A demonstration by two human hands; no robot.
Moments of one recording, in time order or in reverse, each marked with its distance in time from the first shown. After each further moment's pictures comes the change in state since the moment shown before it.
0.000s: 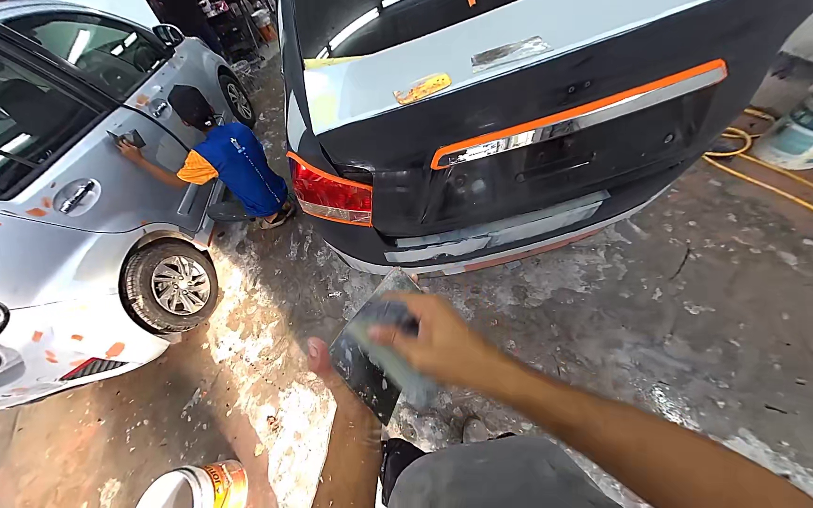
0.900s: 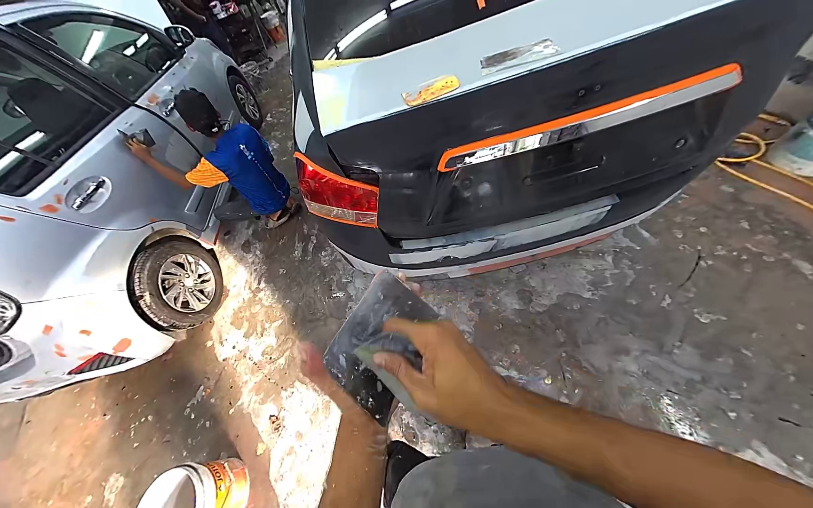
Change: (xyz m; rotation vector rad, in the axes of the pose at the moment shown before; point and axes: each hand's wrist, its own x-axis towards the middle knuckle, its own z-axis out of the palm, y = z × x) left_hand -0.002 -0.003 -0.002 -0.111 0.154 0.024; right_hand -0.014 0.002 0.008 -0.192 -0.006 0.006
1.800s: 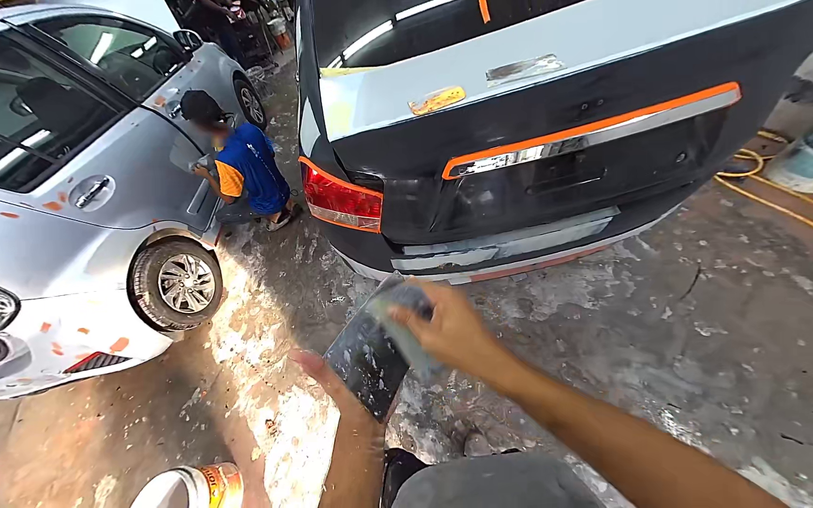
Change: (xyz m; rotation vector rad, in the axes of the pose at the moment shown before) left_hand 0.009 0.002 -0.006 0.035 -0.095 -0.030; right_hand 0.029 0.017 -0.008 0.039 0.158 0.035
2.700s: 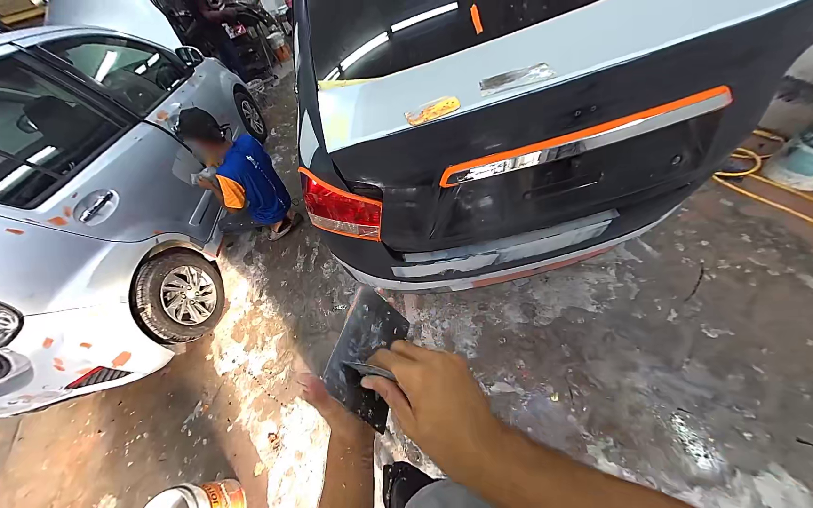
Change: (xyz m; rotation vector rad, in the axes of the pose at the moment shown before) left_hand -0.001 0.007 -0.008 0.216 0.028 0.238; right_hand -0.048 -0.046 0.034 -0.410 0.066 -0.247
